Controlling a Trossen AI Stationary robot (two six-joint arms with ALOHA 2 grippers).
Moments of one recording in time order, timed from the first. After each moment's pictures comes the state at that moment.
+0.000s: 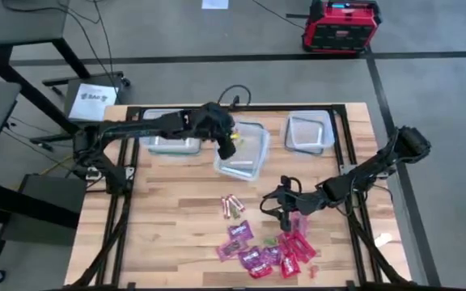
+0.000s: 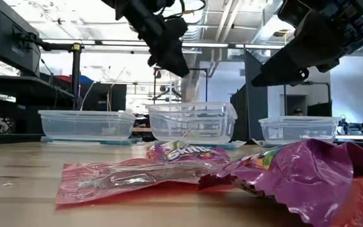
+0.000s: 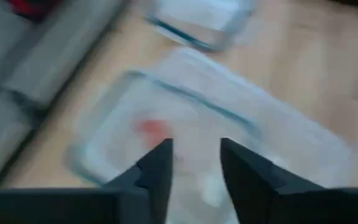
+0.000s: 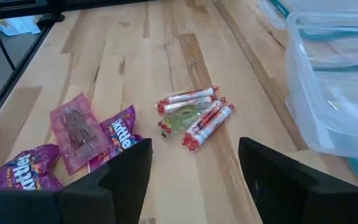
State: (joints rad) left arm 0.26 1.61 1.33 -0.37 0.02 -0.07; right arm 0.45 1.39 0.53 0.34 0.45 0.34
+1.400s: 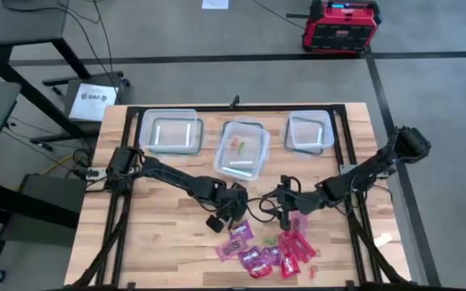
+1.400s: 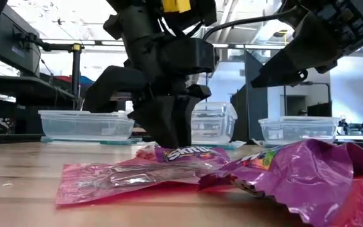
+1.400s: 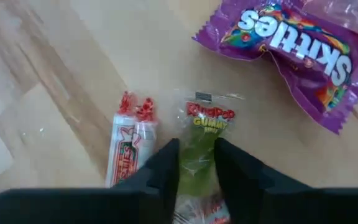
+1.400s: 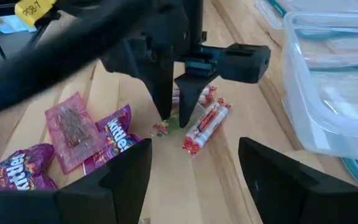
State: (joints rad) left arm -0.20 2.01 1.33 -0.35 -0.01 0.43; right arm 0.45 1.39 0.53 0.33 0.45 0.33
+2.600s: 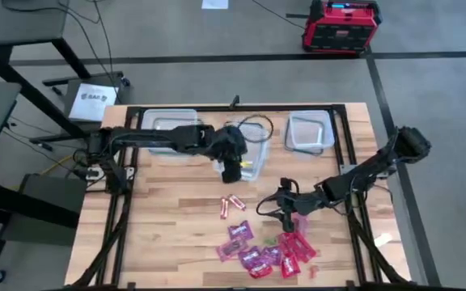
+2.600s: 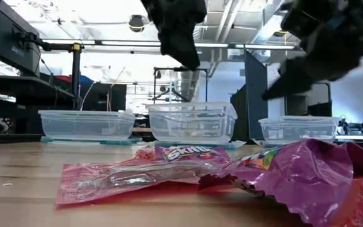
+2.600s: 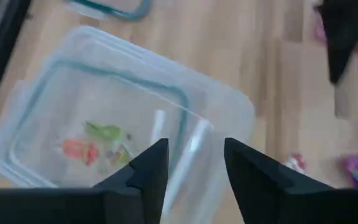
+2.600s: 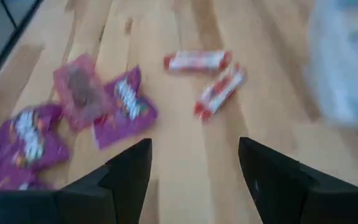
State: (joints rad) left arm 0.05 1.76 1.57 -0.66 -0.13 -0.03; right arm 0.45 1.40 0.53 0.21 0.34 0.39
